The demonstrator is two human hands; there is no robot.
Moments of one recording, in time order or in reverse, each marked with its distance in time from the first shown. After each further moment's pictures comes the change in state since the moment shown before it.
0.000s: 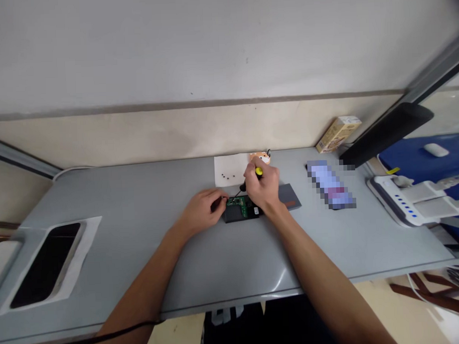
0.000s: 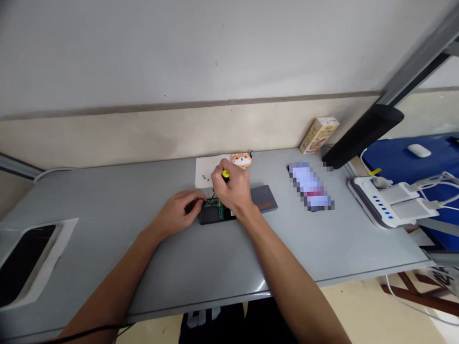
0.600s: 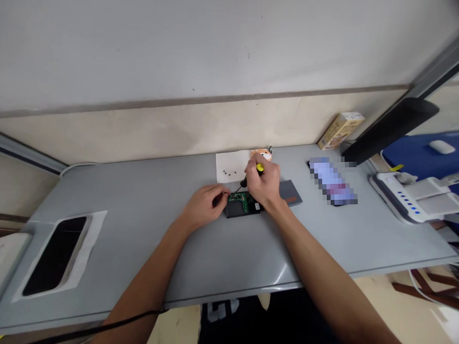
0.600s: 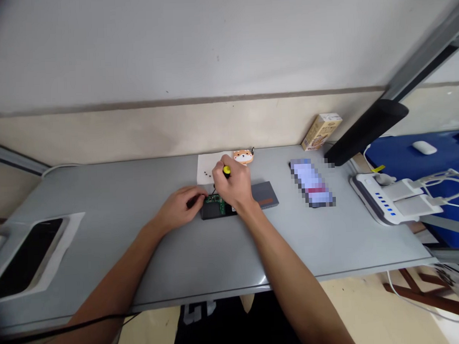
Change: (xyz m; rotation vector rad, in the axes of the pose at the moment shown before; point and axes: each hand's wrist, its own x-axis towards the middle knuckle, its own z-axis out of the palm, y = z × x) left_hand 0.001 -0.001 0.001 -0.004 0.003 -0.001; right_hand -0.001 -0.004 -0.003 0.020 0.002 0.000
